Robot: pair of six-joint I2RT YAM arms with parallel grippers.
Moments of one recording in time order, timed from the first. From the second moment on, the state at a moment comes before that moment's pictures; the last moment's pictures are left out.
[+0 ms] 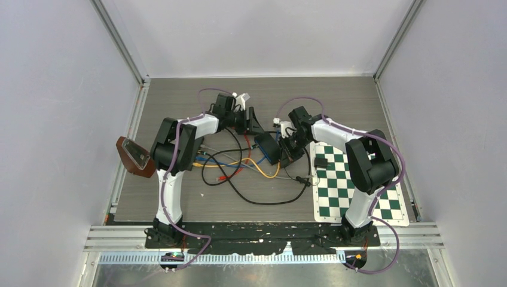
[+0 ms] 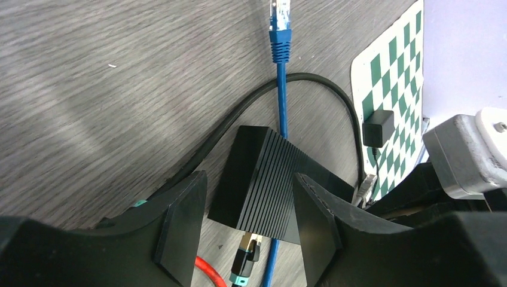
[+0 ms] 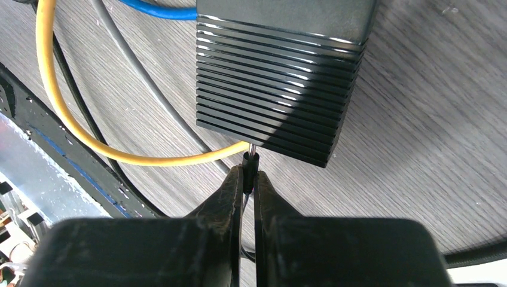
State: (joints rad) left arm -0.38 2.15 1.39 0.01 0.70 -0.47; right arm 0.43 1.81 1.17 -0.67 -0.51 -0.03
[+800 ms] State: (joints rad) left arm -0.38 2.18 1.40 0.05 0.79 -0.51; right arm 0.43 1.84 1.18 -0.67 -0.52 -0.03
